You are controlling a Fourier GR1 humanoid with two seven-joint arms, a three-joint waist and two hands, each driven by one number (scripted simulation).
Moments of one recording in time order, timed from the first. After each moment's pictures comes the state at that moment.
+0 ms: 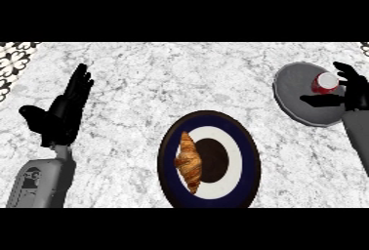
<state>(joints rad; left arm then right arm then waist) -0.28 0.16 0.09 -1.45 -0.01 0.04 0.07 -0.80 -0.47 -0.37 -0.30 0.53 -0.40 -0.12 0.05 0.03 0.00</state>
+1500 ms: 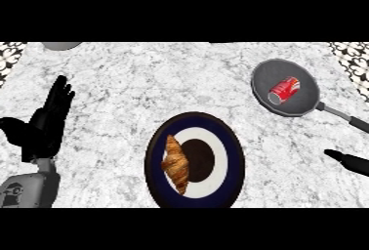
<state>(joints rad) -0.18 0.19 0.15 -1.50 0.00 0.06 0.10 -0.07 -0.25 -0.50 -1.34 0.06 0.04 -0.26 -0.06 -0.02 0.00</state>
